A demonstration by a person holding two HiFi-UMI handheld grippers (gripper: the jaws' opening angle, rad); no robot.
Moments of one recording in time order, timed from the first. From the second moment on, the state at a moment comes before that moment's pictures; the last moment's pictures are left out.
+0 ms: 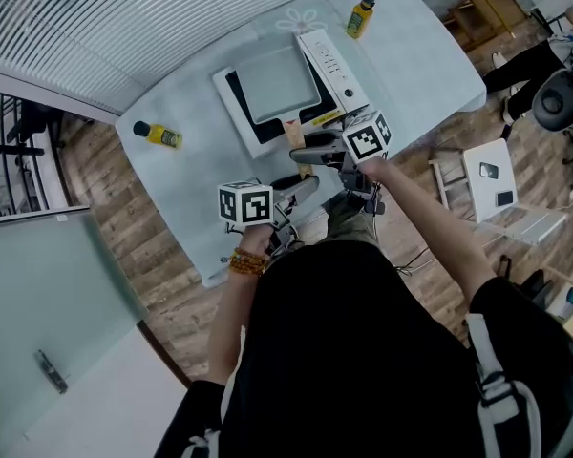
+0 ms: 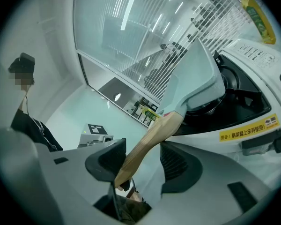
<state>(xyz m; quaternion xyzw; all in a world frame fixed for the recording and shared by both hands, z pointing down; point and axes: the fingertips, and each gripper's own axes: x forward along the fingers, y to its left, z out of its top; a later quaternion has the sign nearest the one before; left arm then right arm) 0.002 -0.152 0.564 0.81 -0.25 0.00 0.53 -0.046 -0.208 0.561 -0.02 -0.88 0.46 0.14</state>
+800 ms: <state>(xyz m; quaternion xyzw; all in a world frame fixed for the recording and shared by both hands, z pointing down) -0.006 -0.147 0.545 0.82 -0.27 0.03 0.50 -0.047 -0.205 0.542 -0.03 -0.88 0.47 0.09</state>
